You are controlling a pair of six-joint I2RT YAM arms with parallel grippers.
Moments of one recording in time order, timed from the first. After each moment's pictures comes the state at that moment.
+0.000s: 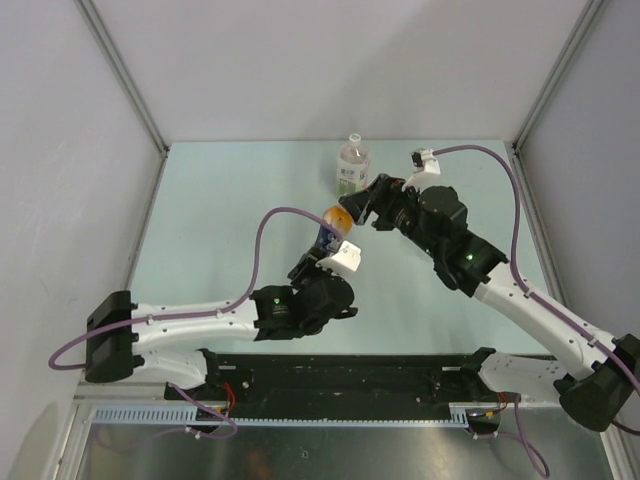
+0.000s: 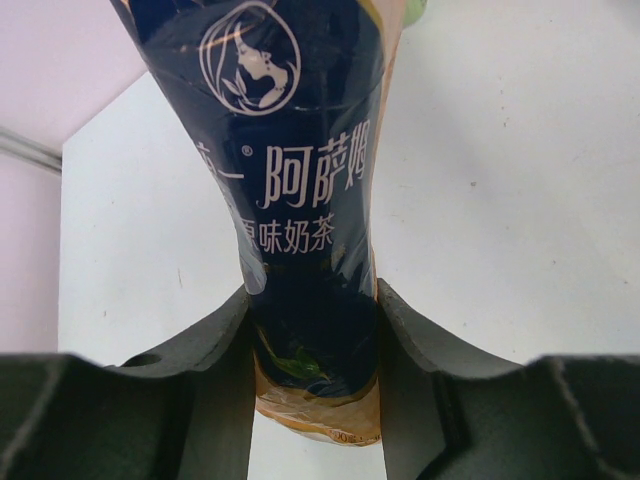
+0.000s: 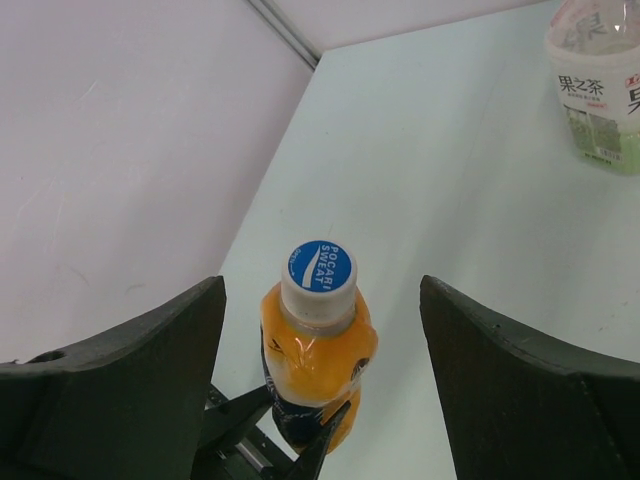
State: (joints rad) left arm -1.30 1.29 0.93 -0.30 -1.04 -0.12; right arm 0.72 1.11 1.08 -0.07 0.08 0.68
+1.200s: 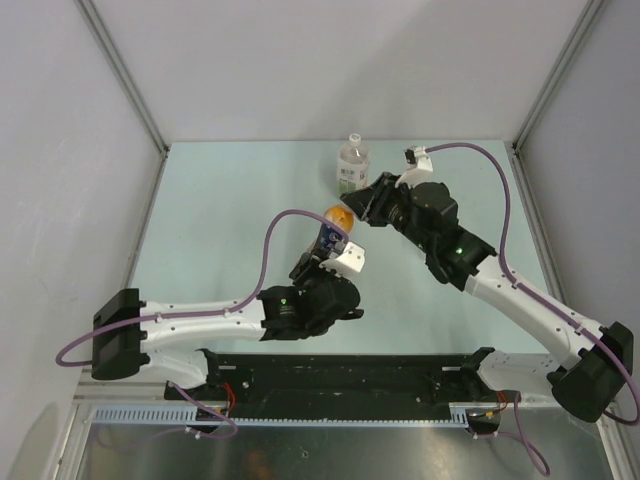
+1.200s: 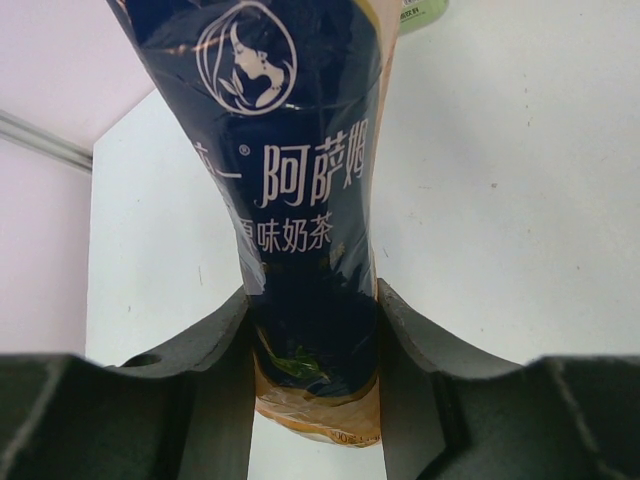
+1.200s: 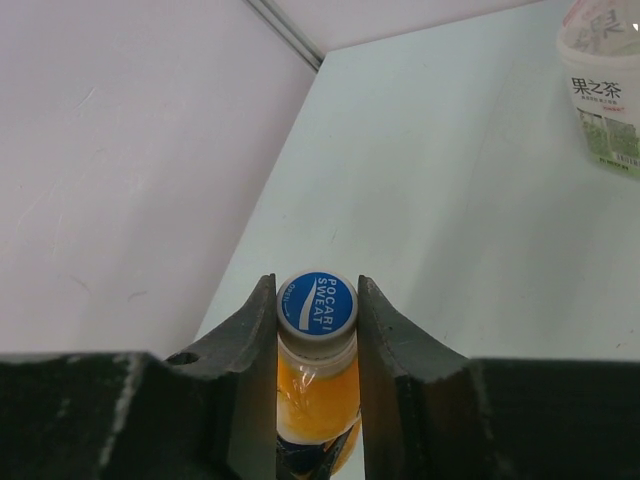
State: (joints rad) left arm -1.31 1.34 0.95 -0.31 -1.11 -0.11; right arm 0.72 1.18 1.08 0.00 0.06 0.71
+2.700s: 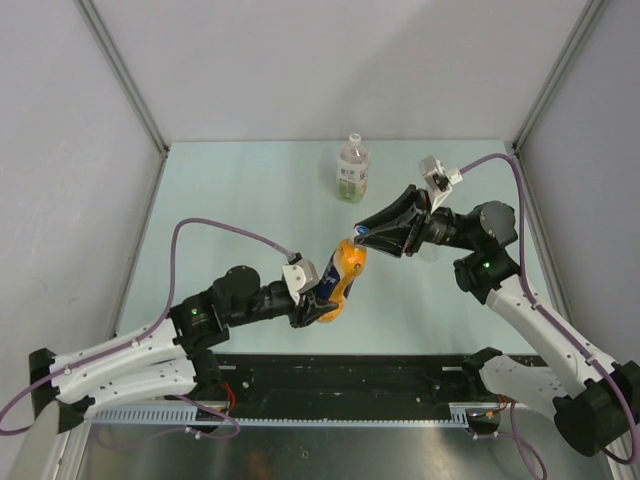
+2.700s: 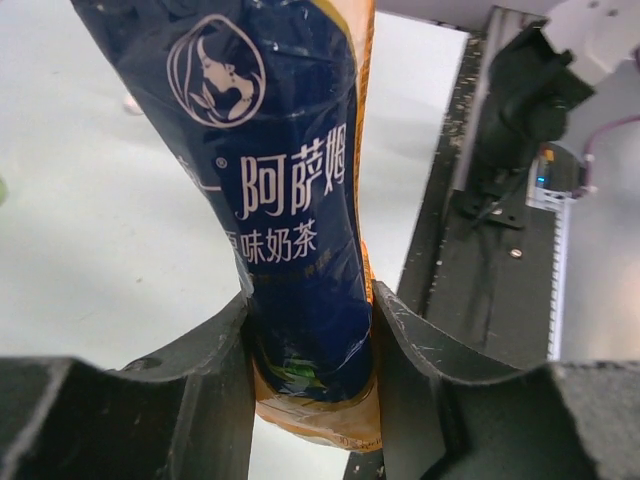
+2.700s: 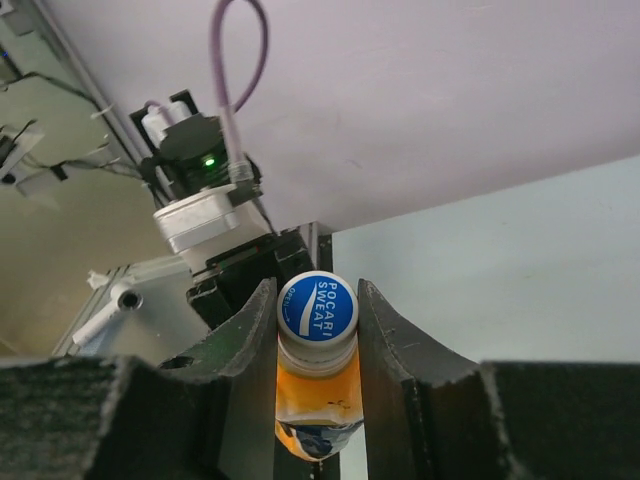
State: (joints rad) left arm -1.11 0.76 0.67 -0.11 0.11 0.00; right arm 0.49 1.01 0.88 0.54 -0.93 0.63
